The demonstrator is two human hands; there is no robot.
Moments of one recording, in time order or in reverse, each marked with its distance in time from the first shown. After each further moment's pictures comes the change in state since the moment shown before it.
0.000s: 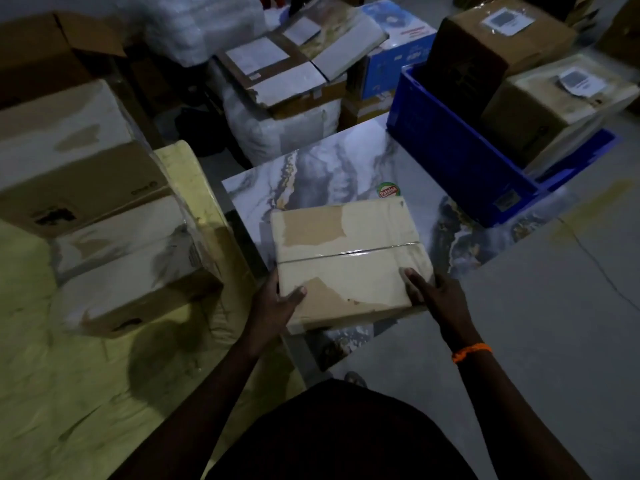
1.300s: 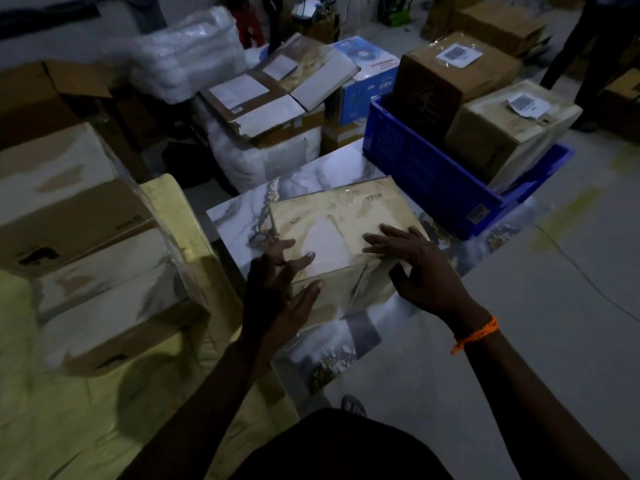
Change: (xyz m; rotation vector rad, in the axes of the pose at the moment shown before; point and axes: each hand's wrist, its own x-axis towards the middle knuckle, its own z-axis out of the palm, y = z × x) left_hand -0.010 0.085 0.009 0.542 0.333 0.845; right_hand 0.012 -0.102 -0.038 -0.341 -0.246 -0.863
